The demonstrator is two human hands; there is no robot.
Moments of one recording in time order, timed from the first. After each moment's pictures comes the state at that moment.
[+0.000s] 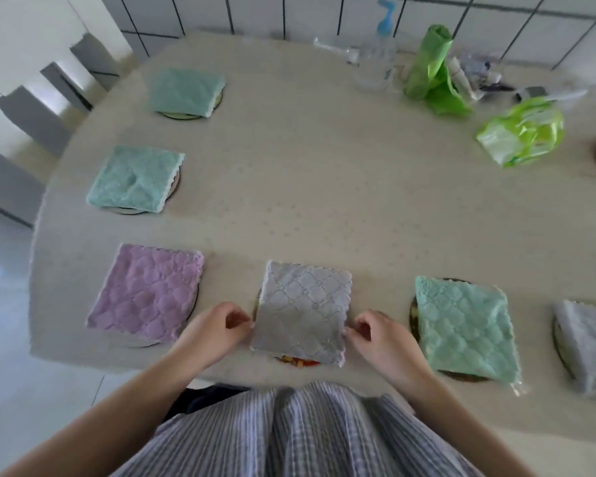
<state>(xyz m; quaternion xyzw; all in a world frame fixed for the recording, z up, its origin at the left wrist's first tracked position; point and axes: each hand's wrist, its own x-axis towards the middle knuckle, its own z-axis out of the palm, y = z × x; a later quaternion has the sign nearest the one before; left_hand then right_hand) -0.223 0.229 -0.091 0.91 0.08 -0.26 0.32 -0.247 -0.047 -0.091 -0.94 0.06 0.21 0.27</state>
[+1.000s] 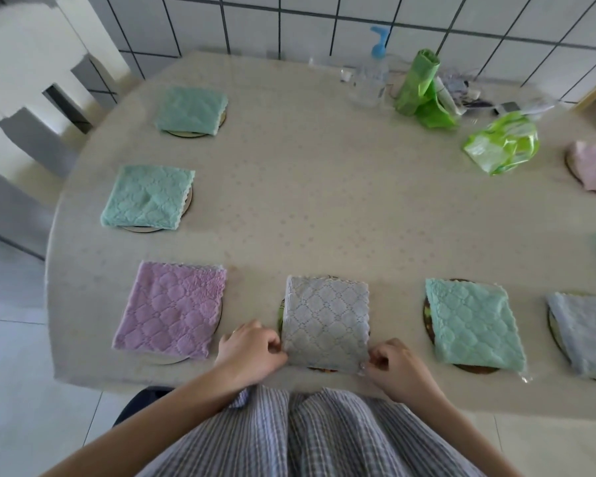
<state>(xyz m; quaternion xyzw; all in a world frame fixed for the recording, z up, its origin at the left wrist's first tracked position) -0.226 0.229 -0.090 0.93 -0.06 -0.31 0.19 -0.280 -0.019 -0.091 -0.92 0.12 0.27 0.26</state>
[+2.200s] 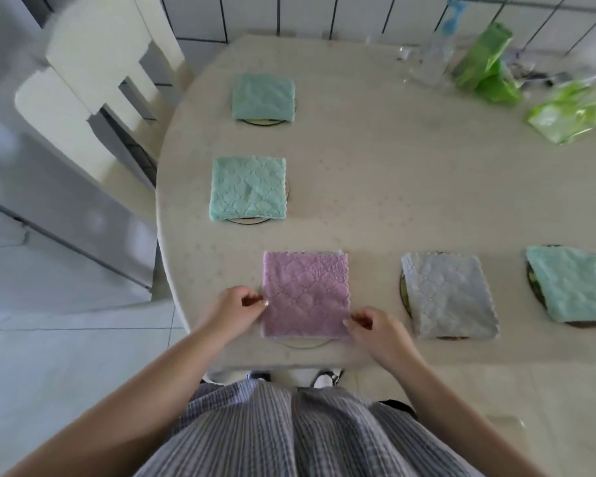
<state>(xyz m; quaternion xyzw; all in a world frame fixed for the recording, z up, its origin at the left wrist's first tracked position) -0.163 0.470 -0.105 0.88 0.04 -0.28 0.39 -0.243 0.232 -0.091 -0.88 0.23 0.22 0.34</state>
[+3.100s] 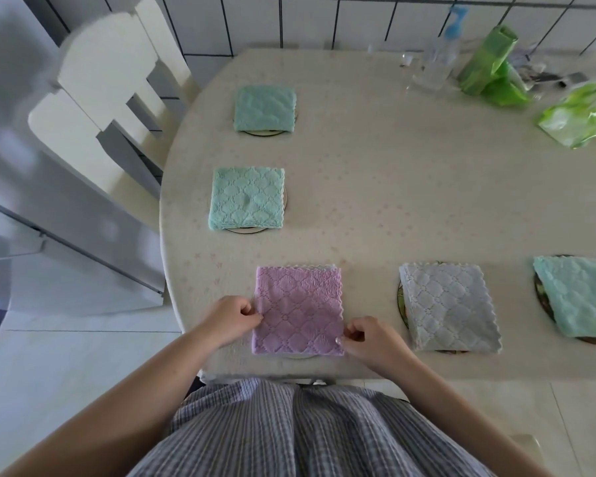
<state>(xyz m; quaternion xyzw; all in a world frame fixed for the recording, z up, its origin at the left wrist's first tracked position) -0.158 0.464 -0.092 0.89 0.01 -0.33 0.30 -0.236 0.218 -0.090 -0.88 0.13 0.28 0.35</state>
